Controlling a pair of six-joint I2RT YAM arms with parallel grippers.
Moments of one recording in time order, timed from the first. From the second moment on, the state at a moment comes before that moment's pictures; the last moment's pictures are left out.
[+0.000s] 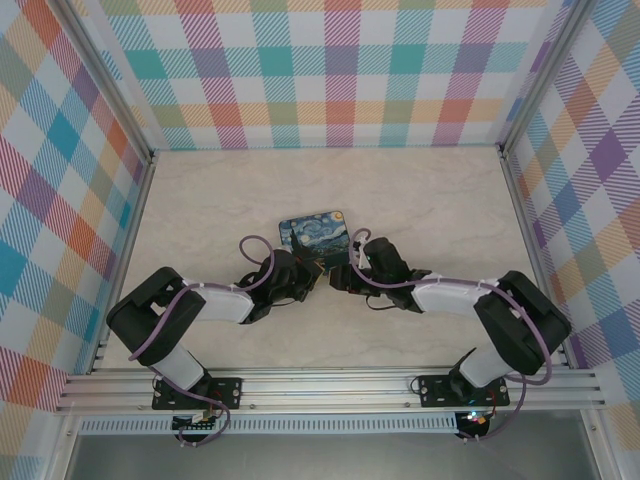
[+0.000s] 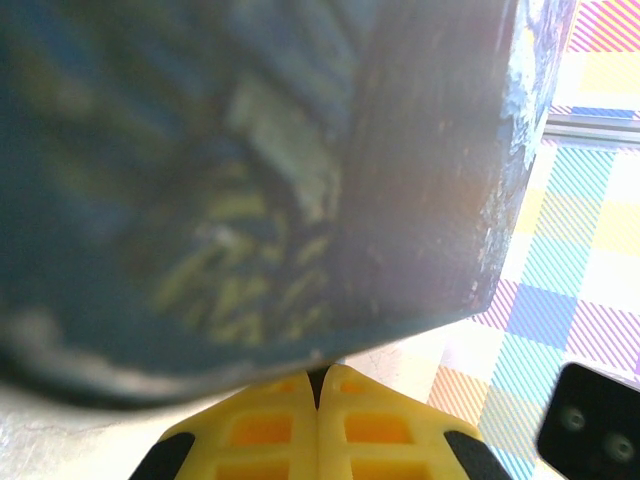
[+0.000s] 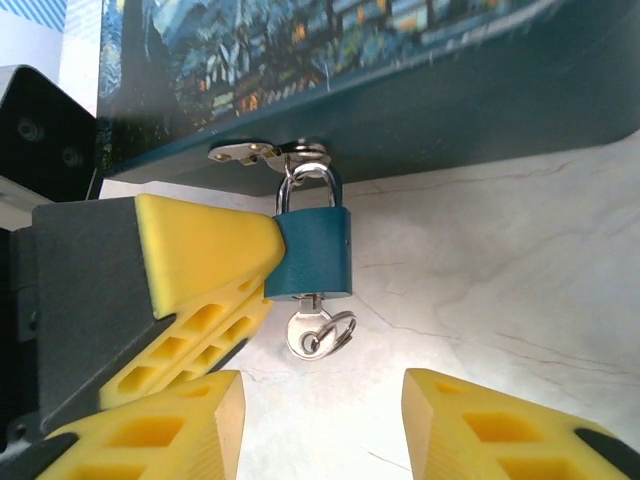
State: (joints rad) left arm -0.73 1.60 0.53 0.55 0.09 -1.52; right arm 0.72 1.49 0.61 0.18 -0.28 0.76
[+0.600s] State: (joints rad) left arm -0.73 1.60 0.53 0.54 0.09 -1.52; right arm 0.84 1.23 0.44 0.29 -0.05 -0.08
